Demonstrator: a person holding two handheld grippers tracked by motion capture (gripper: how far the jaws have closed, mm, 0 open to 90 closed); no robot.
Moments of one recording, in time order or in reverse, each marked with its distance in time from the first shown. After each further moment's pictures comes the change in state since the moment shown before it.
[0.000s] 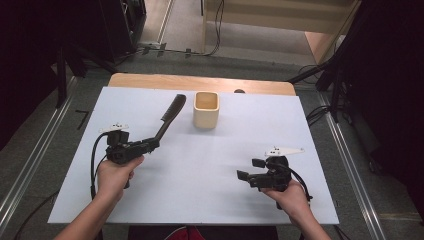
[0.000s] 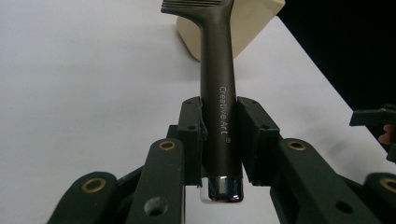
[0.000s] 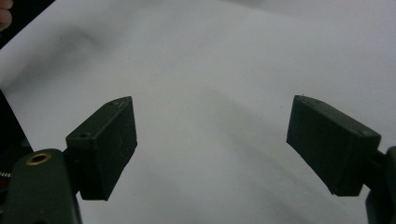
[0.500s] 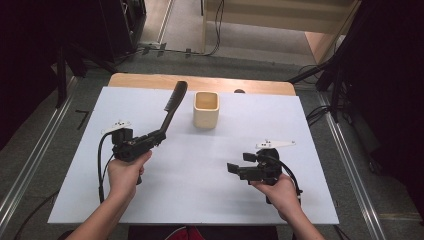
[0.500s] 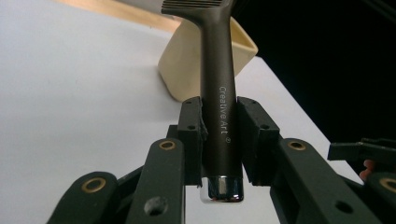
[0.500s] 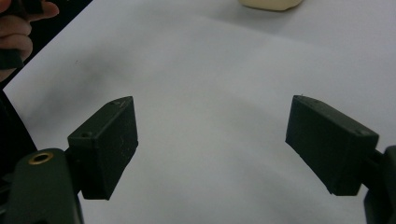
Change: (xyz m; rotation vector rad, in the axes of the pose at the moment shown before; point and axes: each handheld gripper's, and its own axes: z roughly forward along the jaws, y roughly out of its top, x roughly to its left) left arm -0.020 0.003 0.005 -0.166 -0.025 -0.026; right arm 0.019 0.024 0.012 -0.023 0.013 0.032
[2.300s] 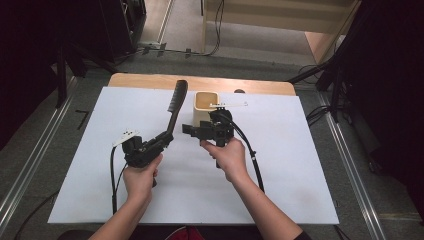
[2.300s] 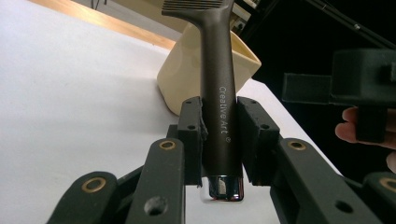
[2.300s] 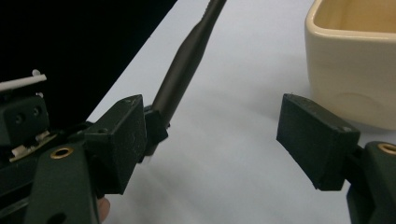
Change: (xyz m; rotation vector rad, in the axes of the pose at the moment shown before) left arm -0.006 -0.032 0.023 -0.130 0.028 -0.038; right arm 0.059 0.110 0.086 -0.051 0.045 0.112
